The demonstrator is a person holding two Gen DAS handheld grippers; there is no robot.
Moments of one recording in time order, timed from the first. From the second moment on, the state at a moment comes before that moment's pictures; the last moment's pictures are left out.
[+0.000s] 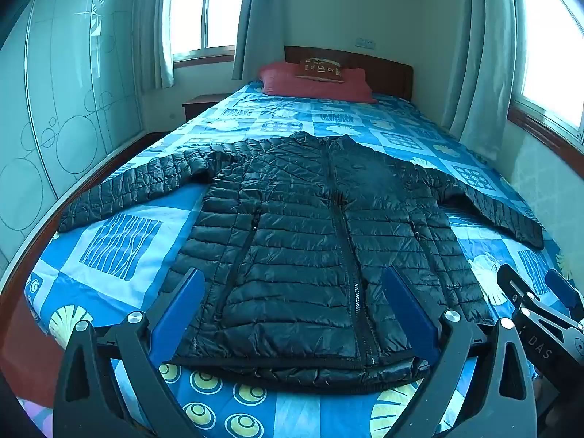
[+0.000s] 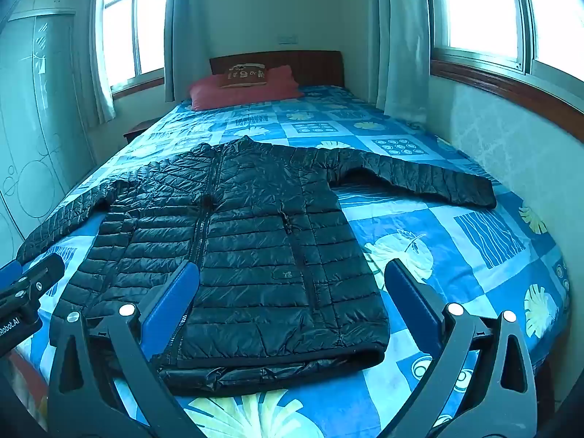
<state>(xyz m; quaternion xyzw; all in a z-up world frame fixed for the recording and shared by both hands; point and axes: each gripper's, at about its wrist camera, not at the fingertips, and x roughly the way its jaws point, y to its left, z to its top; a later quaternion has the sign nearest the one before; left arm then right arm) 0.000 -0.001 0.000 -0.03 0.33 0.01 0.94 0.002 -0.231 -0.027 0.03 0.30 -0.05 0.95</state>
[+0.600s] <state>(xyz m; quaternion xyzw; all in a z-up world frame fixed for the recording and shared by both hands) -0.007 -0.004 -0.005 -0.04 0.34 0.01 0.94 0.002 -0.228 -0.031 0.03 0.30 -0.05 0.95</state>
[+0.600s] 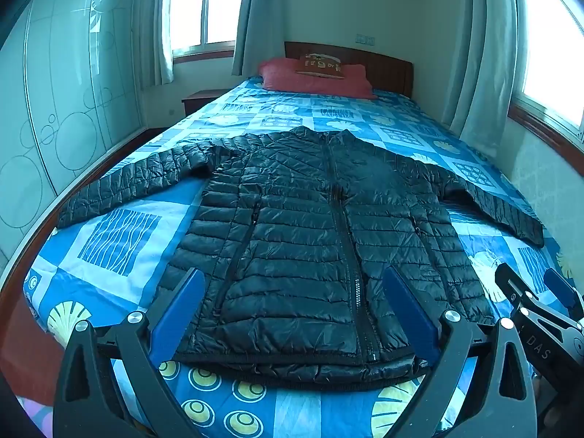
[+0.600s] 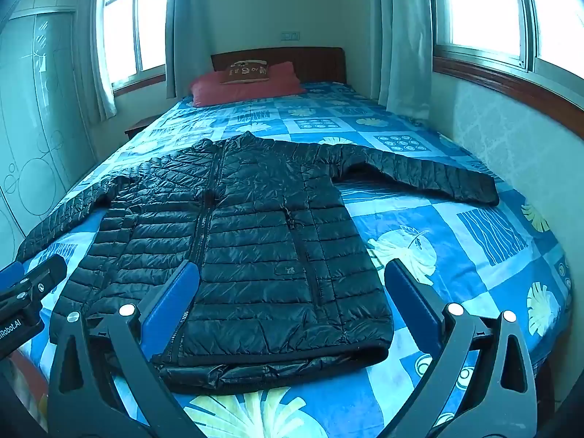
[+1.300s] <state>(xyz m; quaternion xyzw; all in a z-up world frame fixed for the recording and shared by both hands) -0.003 0.000 -0.012 -0.04 0.34 0.01 0.94 0.003 -0.228 -0.033 0.04 0.31 -0.05 0.95</state>
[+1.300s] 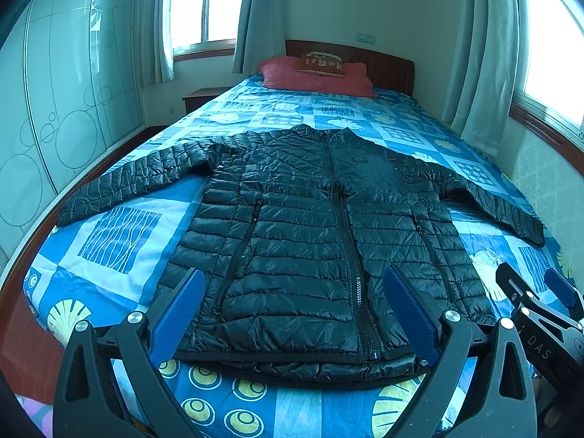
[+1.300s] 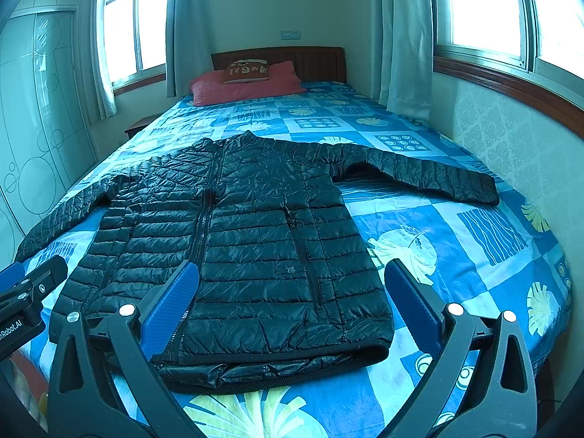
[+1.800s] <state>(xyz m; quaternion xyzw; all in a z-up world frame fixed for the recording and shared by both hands) -0.003 0.000 -0.013 -0.04 0.34 0.01 0.94 0.003 -0.224 -0.035 0.03 0.31 -0.05 0.95</state>
